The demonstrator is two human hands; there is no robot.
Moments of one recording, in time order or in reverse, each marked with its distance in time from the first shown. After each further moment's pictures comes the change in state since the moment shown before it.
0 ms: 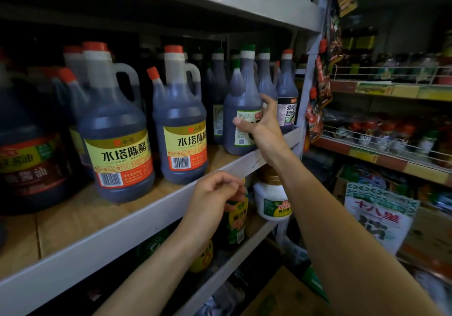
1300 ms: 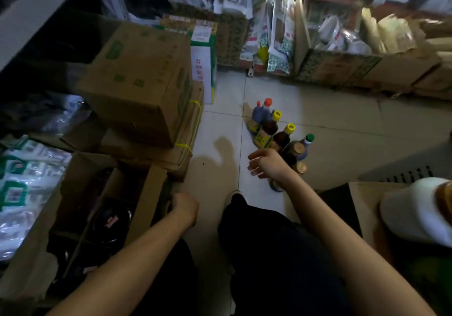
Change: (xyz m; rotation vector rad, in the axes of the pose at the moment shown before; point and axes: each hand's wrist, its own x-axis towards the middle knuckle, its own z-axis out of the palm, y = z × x) left_hand -0.422 -0.443 0.086 1.894 -1.473 0.202; right_hand -0.730 0.118 -0.175 -0.380 0.386 1.288
